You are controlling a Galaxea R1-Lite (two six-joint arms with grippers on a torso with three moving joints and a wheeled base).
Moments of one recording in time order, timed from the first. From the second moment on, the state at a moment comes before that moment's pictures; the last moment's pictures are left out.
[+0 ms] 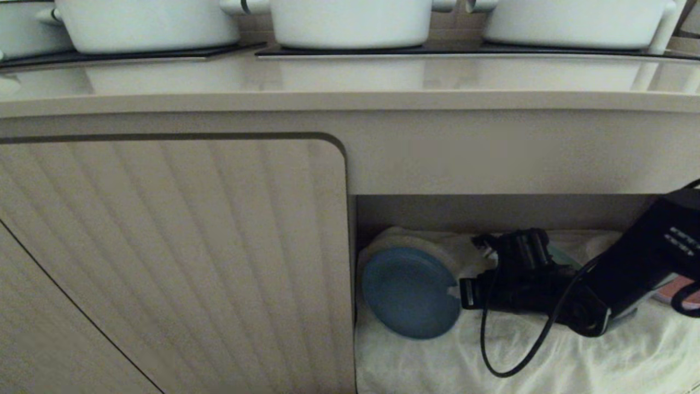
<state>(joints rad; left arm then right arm) 0.00 0.00 0.00 0.00 0.03 -0.11 0.31 2.12 -0.75 -0.66 0.26 0.23</state>
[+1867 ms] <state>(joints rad) 0.00 0.00 0.00 0.00 0.03 -0.11 0.27 2.00 -0.68 -0.53 0.26 0.19</state>
